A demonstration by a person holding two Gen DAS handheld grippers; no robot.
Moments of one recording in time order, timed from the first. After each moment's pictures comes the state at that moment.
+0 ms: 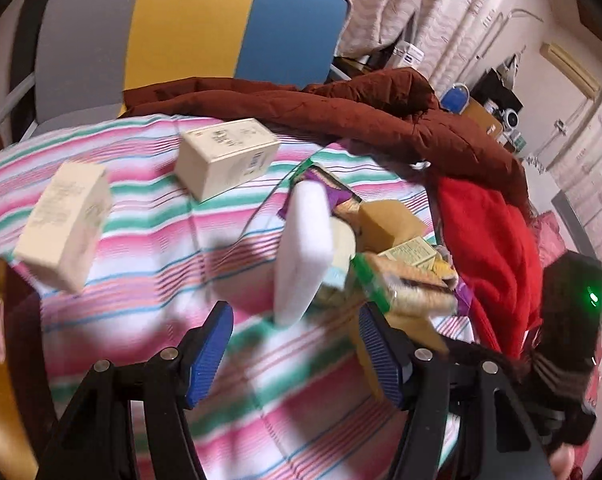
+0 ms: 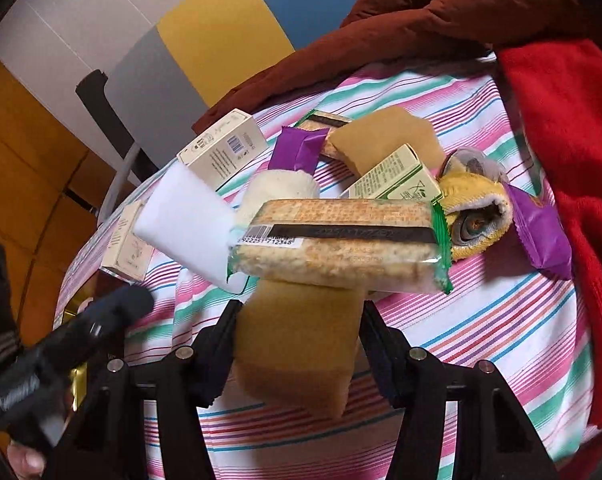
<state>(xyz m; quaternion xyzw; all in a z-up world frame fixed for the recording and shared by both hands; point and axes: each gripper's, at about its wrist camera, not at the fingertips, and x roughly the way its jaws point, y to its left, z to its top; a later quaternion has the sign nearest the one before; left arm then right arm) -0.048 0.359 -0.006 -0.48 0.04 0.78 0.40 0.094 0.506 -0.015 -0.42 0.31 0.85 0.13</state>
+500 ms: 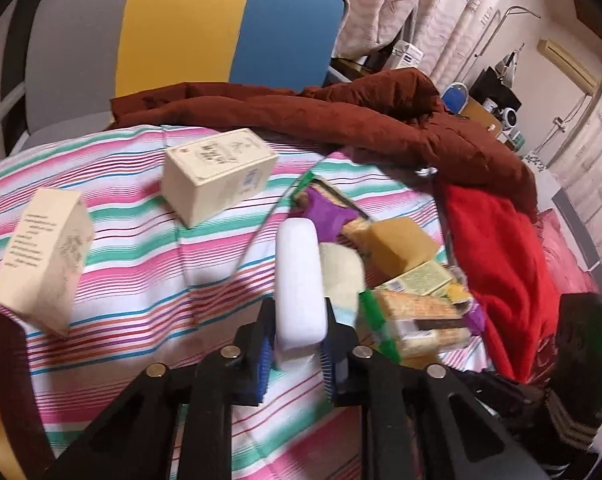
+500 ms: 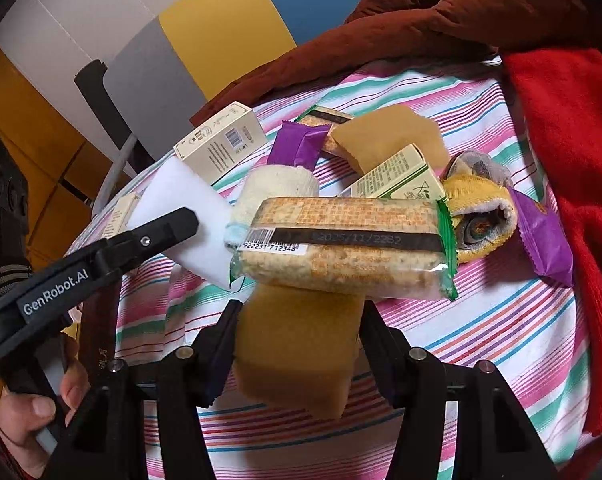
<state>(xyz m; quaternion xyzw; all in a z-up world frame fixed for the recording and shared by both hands) -0.070 0.372 -0.014 -0.47 0.04 0.79 0.40 0.091 0.504 -0.016 -0.43 0.29 0.84 0.12</state>
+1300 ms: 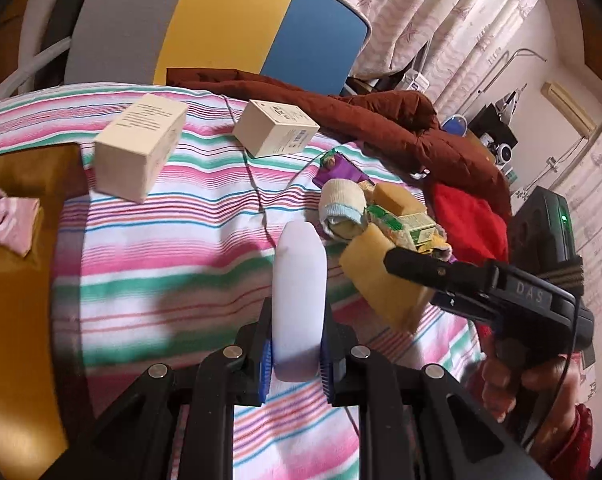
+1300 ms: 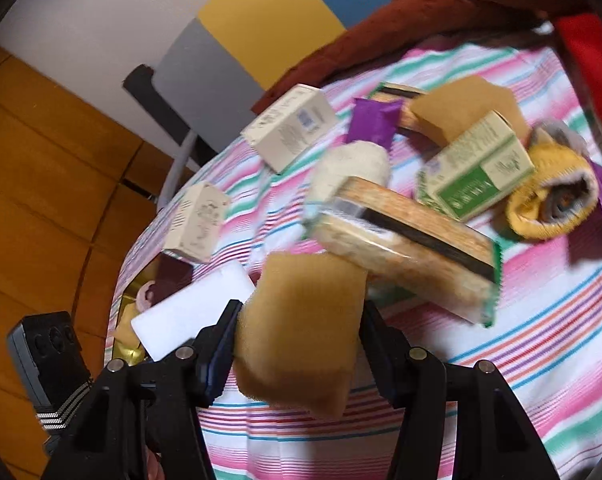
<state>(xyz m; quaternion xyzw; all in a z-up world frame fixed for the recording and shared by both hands) -0.015 0.255 -0.026 -0.47 -0.05 0.78 0.40 0.084 0.482 -0.017 -0.40 0.36 0.84 0.00</state>
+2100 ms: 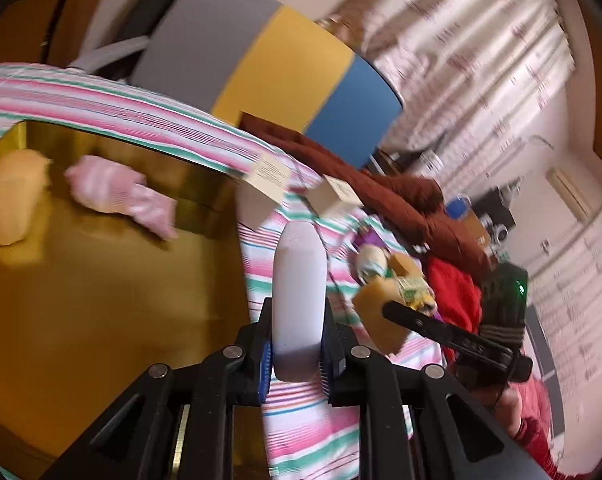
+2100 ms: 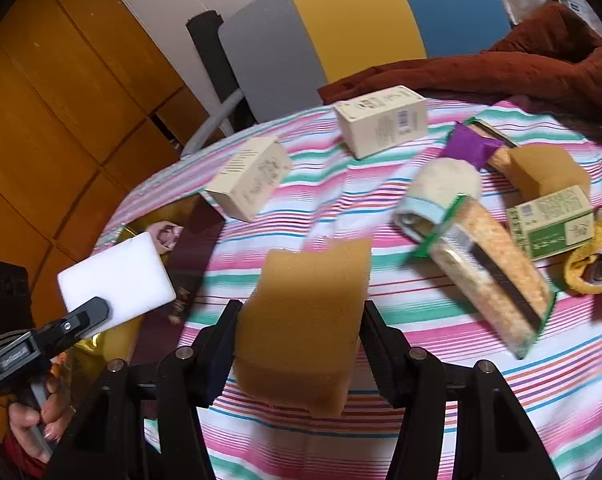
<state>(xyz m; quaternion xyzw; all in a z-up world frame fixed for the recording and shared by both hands) -0.021 0.111 0.002 -0.43 -0.18 0.81 0.35 0.072 0.414 0.002 -0.42 0.22 0.88 -0.05</state>
